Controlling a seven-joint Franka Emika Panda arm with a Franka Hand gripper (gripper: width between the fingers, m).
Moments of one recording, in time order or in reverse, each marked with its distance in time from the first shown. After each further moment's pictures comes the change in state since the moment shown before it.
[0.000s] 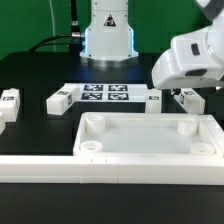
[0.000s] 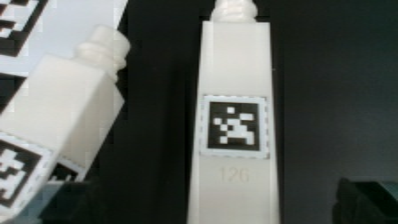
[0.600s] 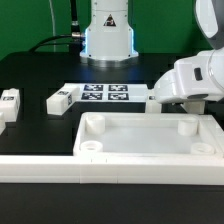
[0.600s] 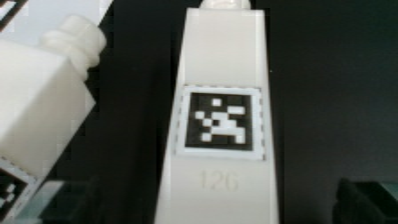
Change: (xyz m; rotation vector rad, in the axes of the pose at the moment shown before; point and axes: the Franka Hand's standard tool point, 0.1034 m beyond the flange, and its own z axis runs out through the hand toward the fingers) arm 0.012 -0.006 0.018 -0.002 -0.050 -0.007
